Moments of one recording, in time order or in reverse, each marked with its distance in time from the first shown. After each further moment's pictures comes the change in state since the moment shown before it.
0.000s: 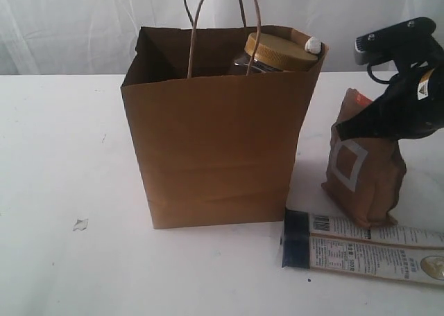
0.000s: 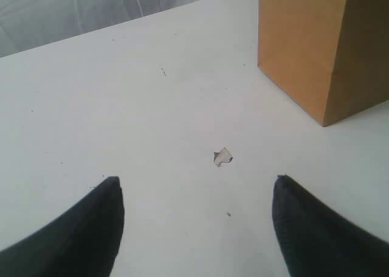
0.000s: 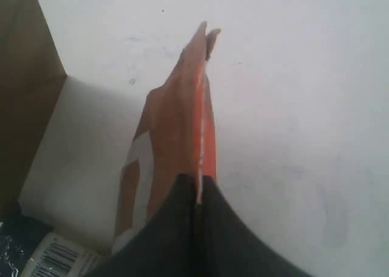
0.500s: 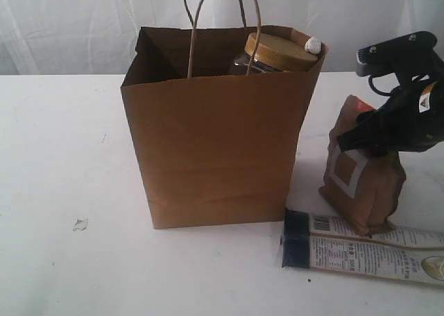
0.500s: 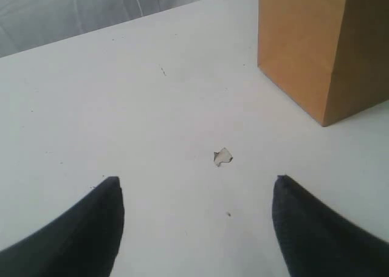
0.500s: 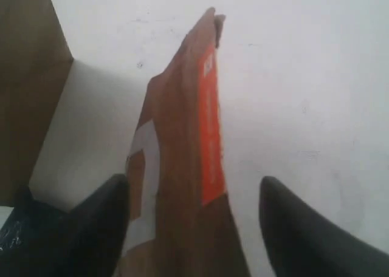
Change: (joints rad) left arm 0.000 0.000 0.000 0.000 0.000 0.000; right arm 0.000 -0.015 0.051 0.032 -0.016 -0.004
